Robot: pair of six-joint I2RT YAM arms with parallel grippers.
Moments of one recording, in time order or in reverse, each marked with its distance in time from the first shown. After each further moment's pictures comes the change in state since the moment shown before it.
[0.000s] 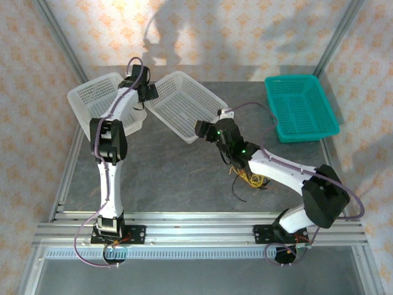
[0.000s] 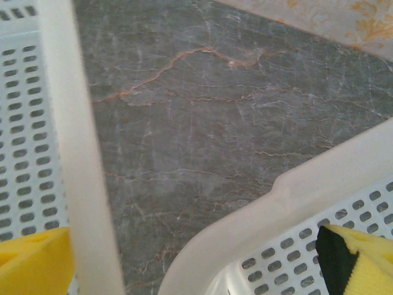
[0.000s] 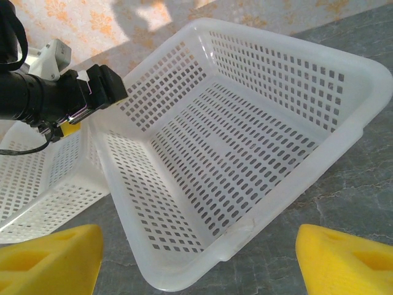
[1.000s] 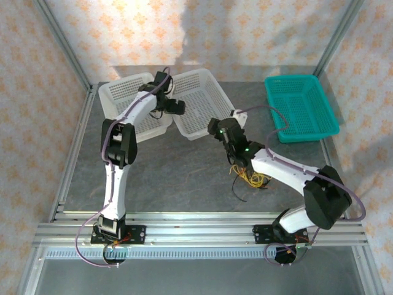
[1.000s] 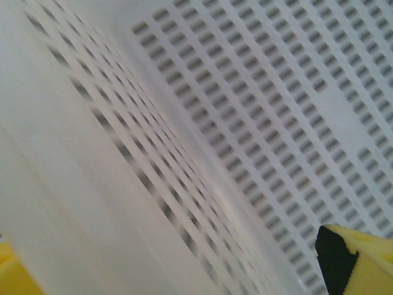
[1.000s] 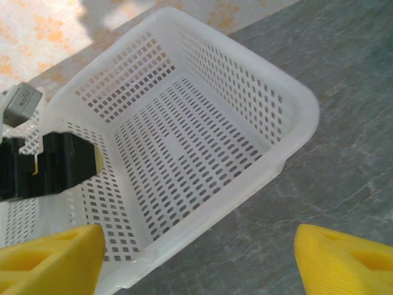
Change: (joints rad) left arm -0.180 -0.045 -0.076 -0.105 0.301 0.261; right arm -0.058 -0.025 -0.009 -0.141 0.192 0.135
